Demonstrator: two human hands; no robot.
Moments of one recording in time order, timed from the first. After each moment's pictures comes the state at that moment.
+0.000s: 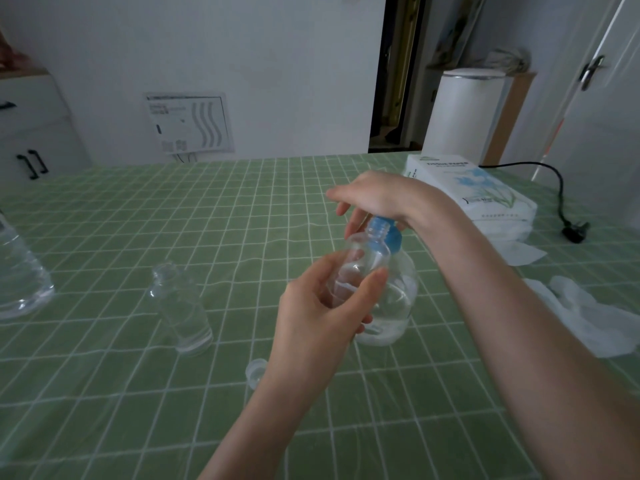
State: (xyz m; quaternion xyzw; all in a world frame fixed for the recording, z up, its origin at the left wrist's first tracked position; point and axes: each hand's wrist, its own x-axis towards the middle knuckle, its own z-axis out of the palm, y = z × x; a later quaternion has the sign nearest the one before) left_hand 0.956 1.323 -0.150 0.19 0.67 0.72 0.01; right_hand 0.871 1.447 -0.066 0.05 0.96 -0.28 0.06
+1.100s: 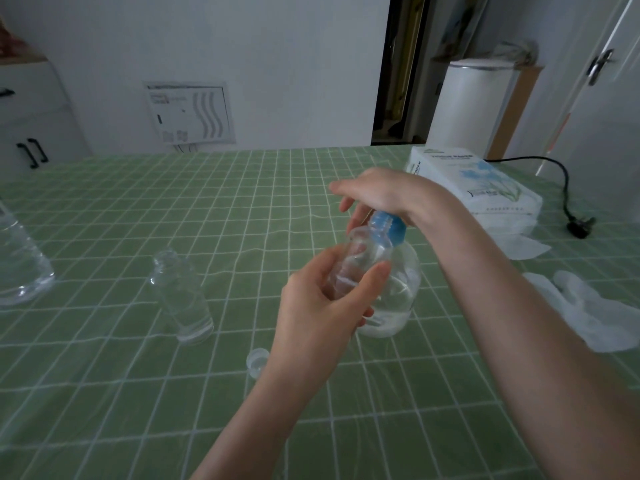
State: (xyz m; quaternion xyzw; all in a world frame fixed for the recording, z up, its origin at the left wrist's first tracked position) left_hand 0.955 1.322 -0.154 0.20 0.67 0.71 0.01; right_hand 0.869 1.448 -0.075 0.06 0.95 -0.29 0.06
